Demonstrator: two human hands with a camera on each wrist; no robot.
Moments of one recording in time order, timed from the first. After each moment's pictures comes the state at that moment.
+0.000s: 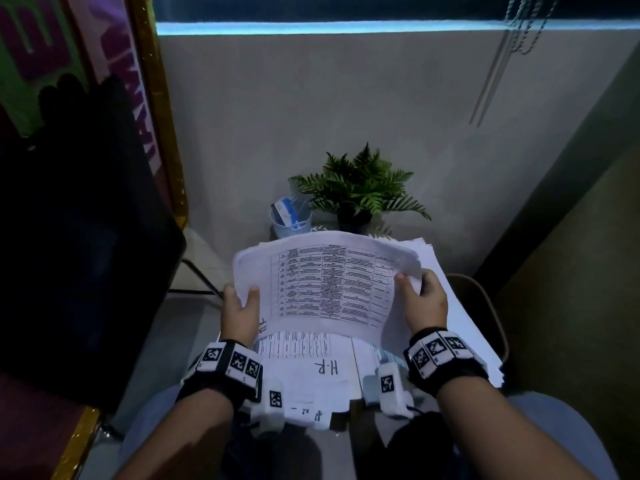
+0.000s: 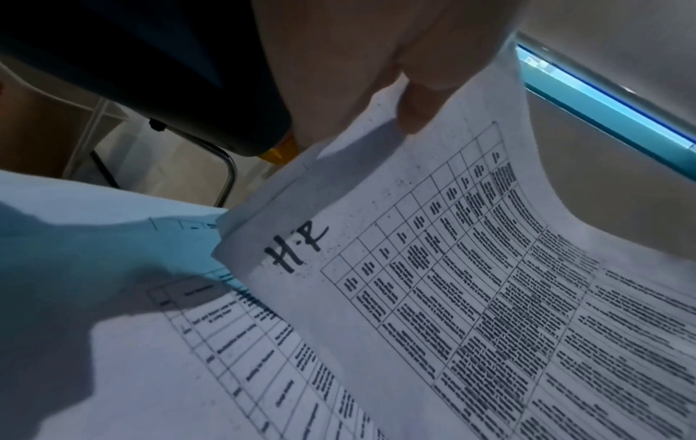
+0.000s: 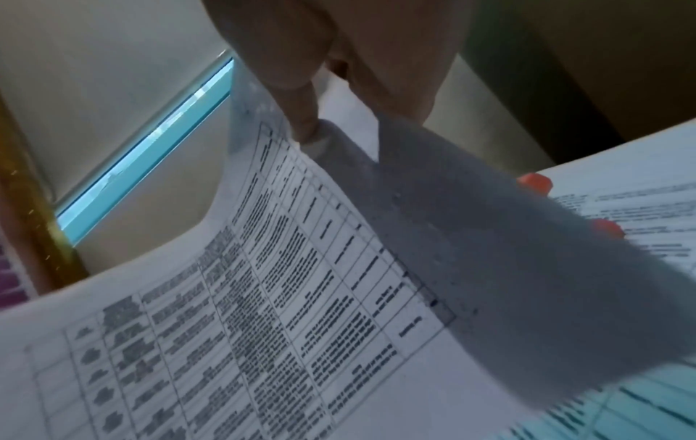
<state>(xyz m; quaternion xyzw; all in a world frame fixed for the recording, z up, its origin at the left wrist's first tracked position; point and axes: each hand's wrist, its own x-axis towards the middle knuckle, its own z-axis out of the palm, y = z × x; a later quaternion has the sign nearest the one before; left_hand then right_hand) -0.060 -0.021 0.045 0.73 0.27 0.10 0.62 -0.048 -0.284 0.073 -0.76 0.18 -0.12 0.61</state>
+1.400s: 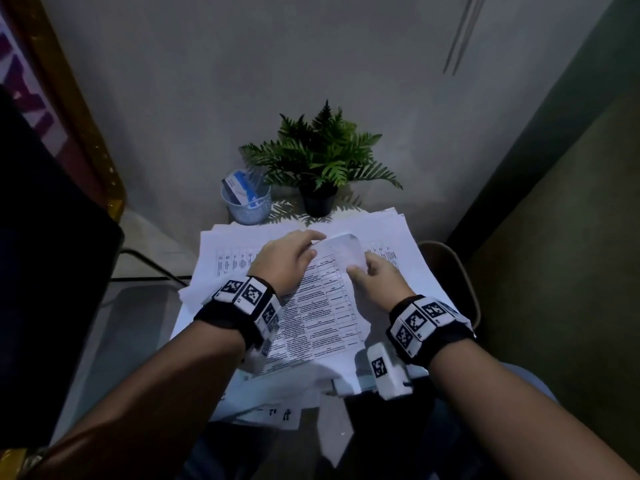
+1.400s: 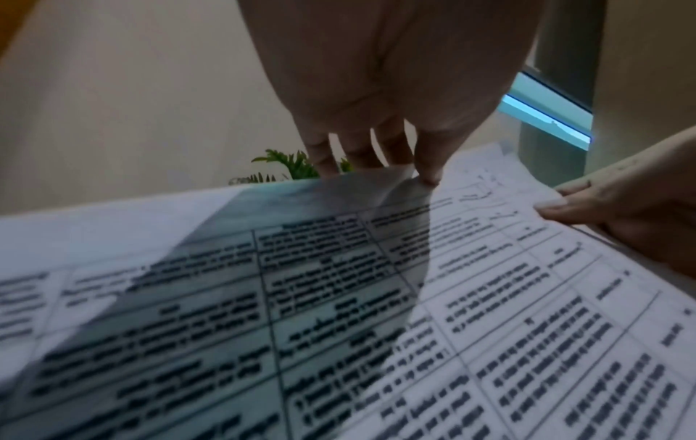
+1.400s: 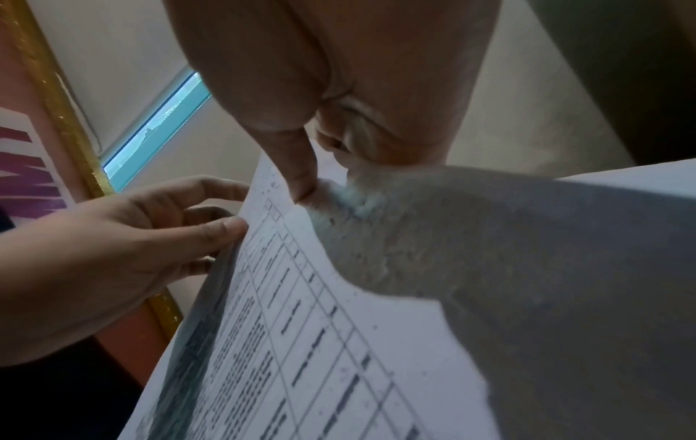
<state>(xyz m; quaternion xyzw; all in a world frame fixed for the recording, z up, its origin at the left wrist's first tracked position) 0.014 -0.113 0.071 0.94 -0.17 0.01 0.31 -0.013 -0.300 0.051 -0.84 0.08 0.13 0.52</state>
